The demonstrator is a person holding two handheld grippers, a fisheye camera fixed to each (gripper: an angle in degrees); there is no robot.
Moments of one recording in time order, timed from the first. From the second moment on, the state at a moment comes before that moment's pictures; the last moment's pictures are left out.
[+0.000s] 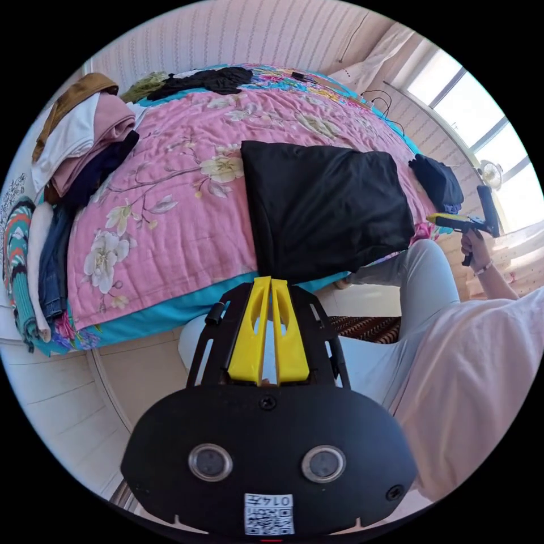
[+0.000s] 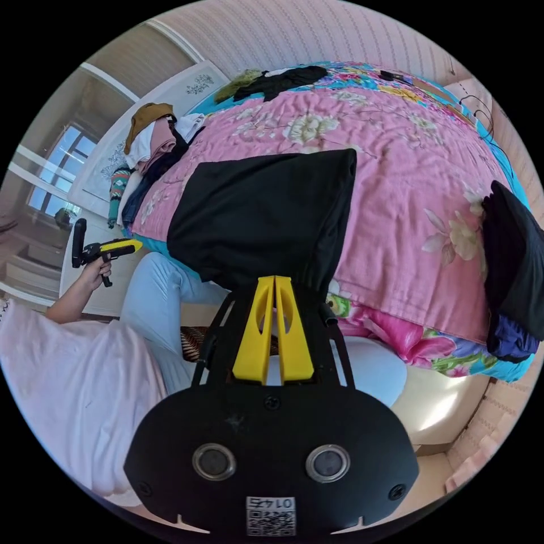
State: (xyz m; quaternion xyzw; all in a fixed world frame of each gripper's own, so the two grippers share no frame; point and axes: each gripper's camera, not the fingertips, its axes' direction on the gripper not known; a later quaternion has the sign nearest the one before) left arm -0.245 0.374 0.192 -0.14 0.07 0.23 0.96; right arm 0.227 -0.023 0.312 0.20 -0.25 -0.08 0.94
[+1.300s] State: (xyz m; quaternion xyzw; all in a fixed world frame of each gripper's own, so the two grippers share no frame) left arm -0.019 0.464 0.355 -0.14 0.14 0.41 0.89; right arm 0.044 -0.314 0.330 0.04 -0.08 -0.18 0.98
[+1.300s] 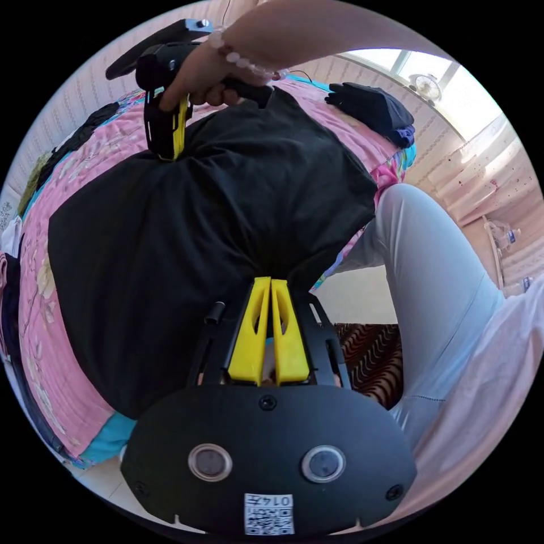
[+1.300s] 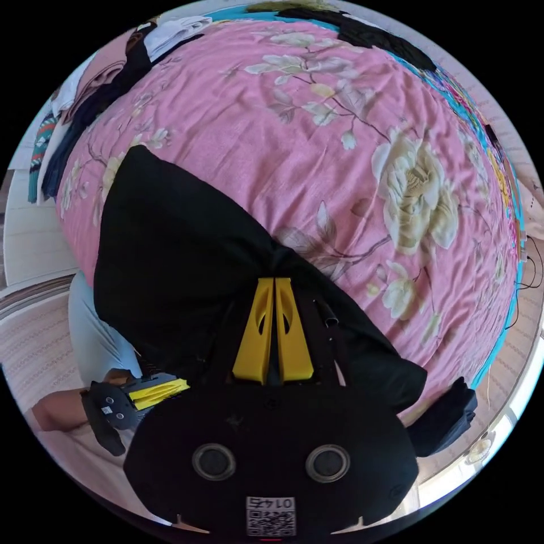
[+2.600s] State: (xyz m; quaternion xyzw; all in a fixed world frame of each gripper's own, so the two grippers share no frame) left arm 0.222 0.191 0.419 -0.20 0.18 0.39 0.88; right arm 0.260 -0.089 0.477 0.15 -0.44 0.04 0.88
